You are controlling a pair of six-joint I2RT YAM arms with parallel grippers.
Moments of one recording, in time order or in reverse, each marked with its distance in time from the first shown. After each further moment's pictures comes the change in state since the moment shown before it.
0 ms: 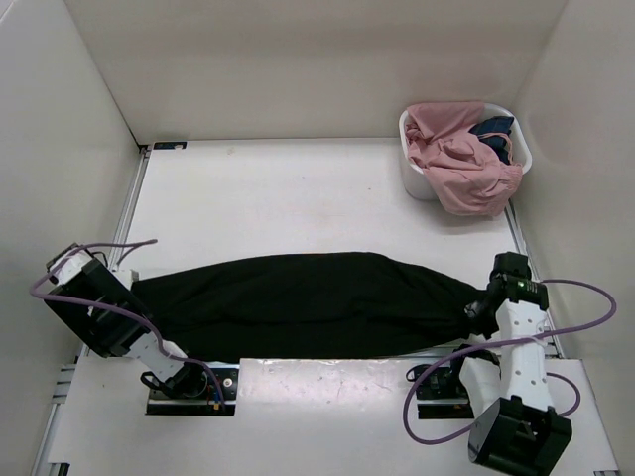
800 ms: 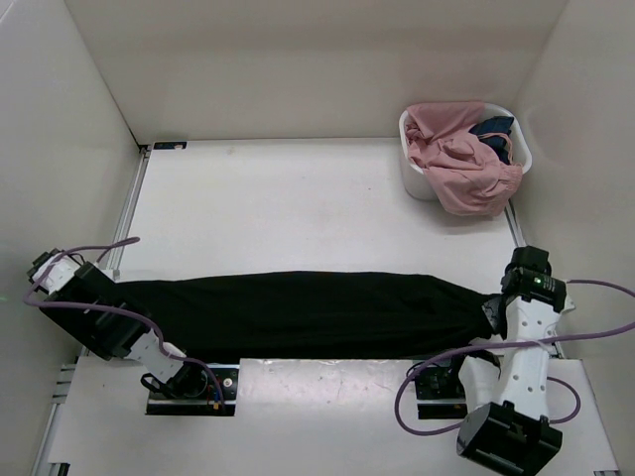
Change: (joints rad) left arm 0.117 -0.010 0.037 0.086 0.005 0.109; right arm -0.102 -0.019 0.179 -0.153 0.138 0.009
